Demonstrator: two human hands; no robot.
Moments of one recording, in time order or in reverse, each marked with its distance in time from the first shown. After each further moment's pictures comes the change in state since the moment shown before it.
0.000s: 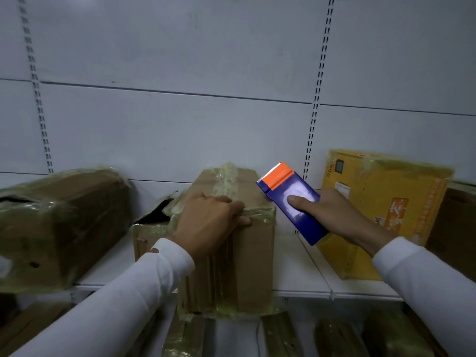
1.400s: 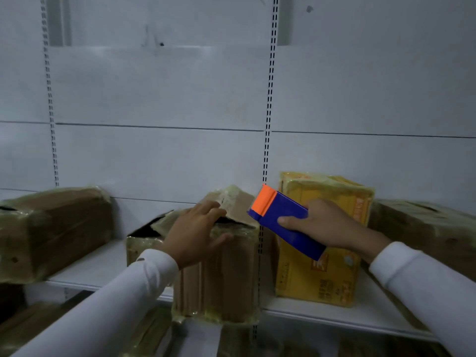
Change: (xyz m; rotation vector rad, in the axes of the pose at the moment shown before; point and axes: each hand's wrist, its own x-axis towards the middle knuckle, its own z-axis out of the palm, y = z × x) left_hand 0.060 0.172 -0.020 -0.116 0.048 -0.162; right_hand -0.025 0.070 -0.197 -0.398 -0.153 -0.192
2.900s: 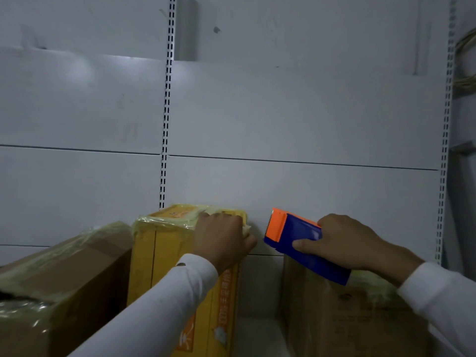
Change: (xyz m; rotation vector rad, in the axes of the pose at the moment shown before) left_hand 0.244 0.268 0.113 0.147 0.170 -0.021; right_hand 0.017 0.257 -0.169 -0.416 0.128 0.198
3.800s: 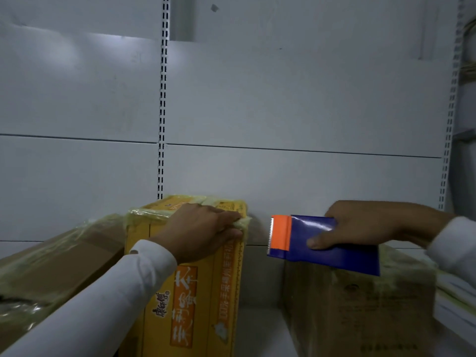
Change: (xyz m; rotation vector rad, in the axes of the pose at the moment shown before) left_hand -0.006 -0.075 0.005 -0.135 0.044 0.502; right_hand 0.001 -0.015 -0.043 0.128 -0.516 -0.082
